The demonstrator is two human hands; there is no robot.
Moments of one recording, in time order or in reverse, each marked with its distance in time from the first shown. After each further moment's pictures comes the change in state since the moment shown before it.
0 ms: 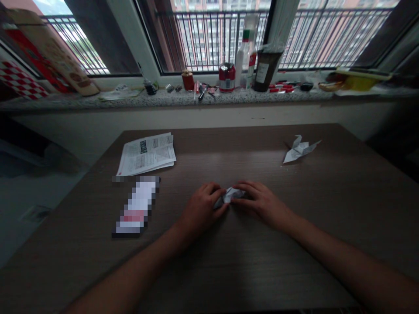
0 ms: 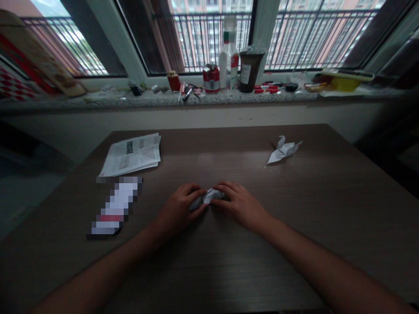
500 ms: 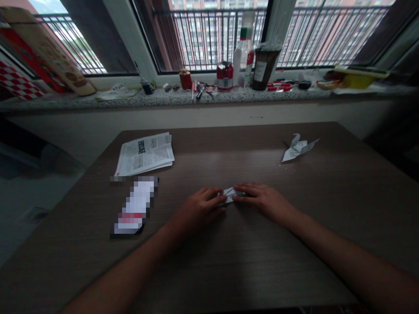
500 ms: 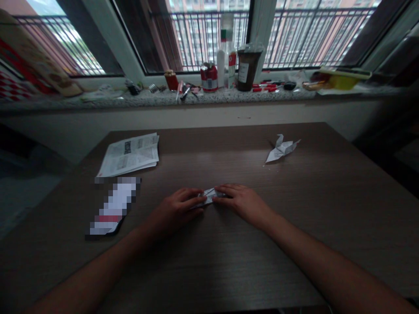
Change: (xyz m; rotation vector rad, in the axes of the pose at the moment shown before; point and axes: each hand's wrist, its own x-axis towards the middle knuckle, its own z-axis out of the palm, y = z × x) left_hand -0.010 -0.015 -0.009 0.000 -0.103 0.203; right_hand -0.009 0.016 0.001 0.025 -0.118 0.035
